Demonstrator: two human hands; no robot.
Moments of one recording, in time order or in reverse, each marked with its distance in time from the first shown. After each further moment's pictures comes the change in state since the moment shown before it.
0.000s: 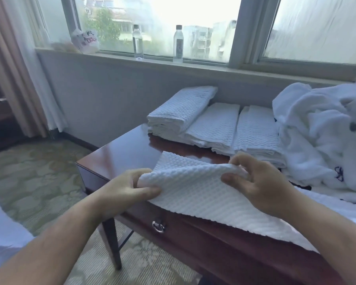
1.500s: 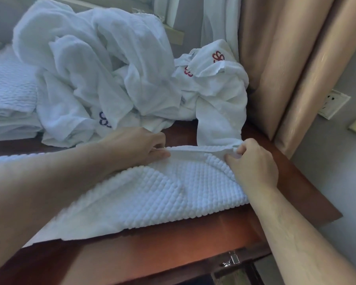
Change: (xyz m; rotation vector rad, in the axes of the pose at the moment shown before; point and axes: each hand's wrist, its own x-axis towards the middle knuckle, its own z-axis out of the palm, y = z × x) left_hand 0.275 0.126 0.422 0.920 -0.432 0.672; right_hand -0.280 0.212 -0.216 -0.635 0.666 1.151
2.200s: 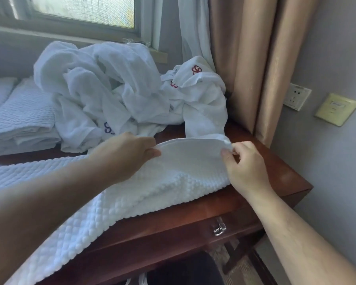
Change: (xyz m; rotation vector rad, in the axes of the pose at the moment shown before) left_hand -0.076 0.059 -0.052 -0.023 0.182 -0.102; right_hand -0.057 0.028 -0.034 0.349 0.127 -0.265
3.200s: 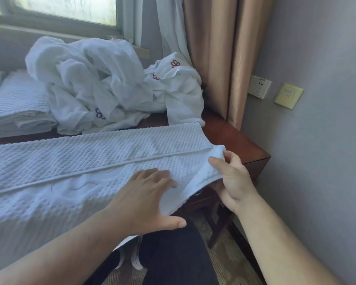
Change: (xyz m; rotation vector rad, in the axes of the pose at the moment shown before) left_hand -0.131 0.095 0.046 -0.159 -0.173 0.193; right_hand -0.108 -0.031 -0.049 1.138 -0.127 0.691
